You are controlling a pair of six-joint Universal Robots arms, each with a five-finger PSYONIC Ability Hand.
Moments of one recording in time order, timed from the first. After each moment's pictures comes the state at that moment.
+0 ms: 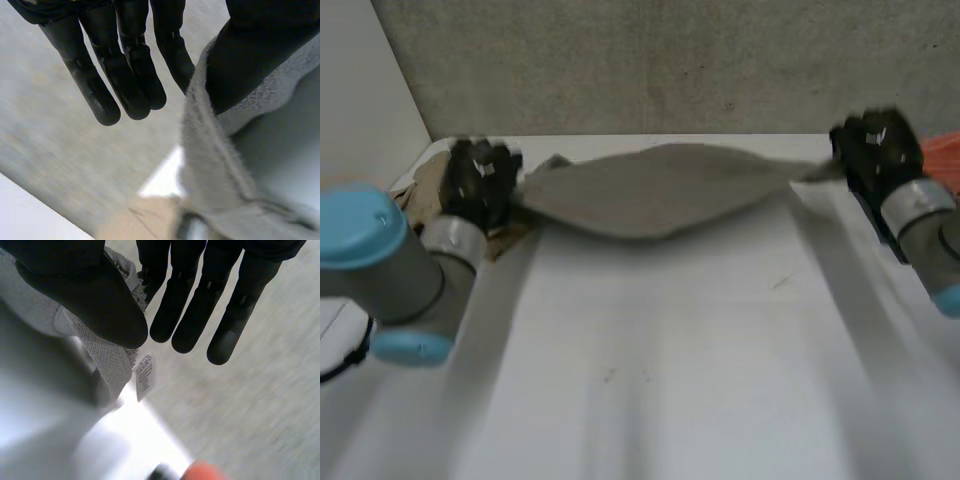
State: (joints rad) left arm 4.37 -2.03 -1.62 3.72 -1.55 3.68; right arm 1.67 -1.00 1.39 -0.45 1.25 2.64; left_hand 1.17 1.20 1.19 1.20 0.96; right_hand 1.14 1.18 1.19 1.20 1.03
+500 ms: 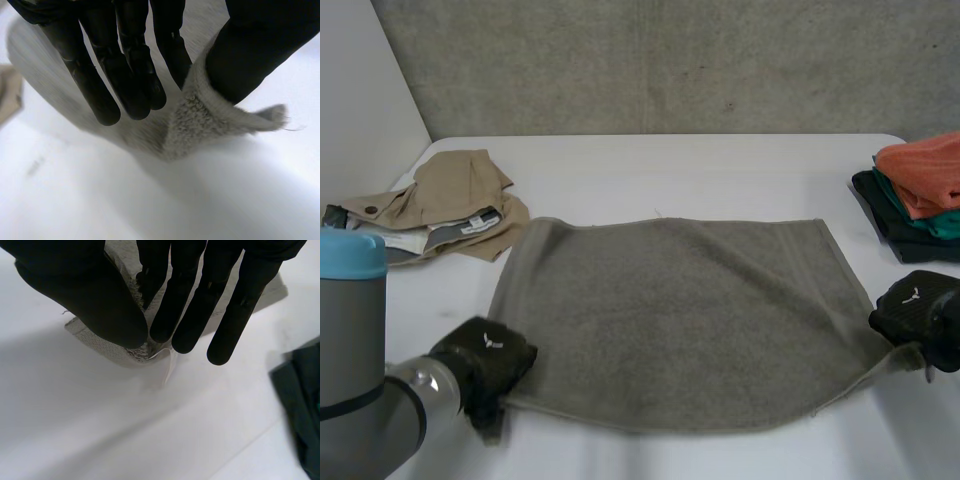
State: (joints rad) left arm 4.28 -1.74 -1.82 2.83 -1.55 3.73; right arm 1.52 -1.34 1.66 0.53 1.31 1.92; left_hand 1.17 1.20 1.19 1.20 0.96; right_hand 1.14 1.18 1.19 1.20 1.03
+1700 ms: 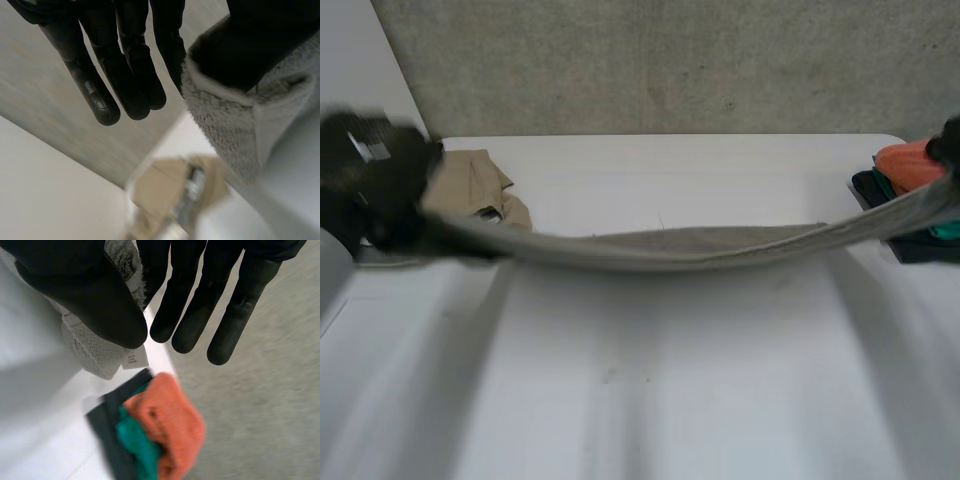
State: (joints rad) left arm 4.30 -1.38 -1.61 2.95 -1.73 3.73; right arm 1.57 -1.64 1.46 0.39 1.31 2.16; left_hand 1.16 1.20 1.19 1.20 0.98; right_hand 1.14 1.18 1.19 1.20 1.03
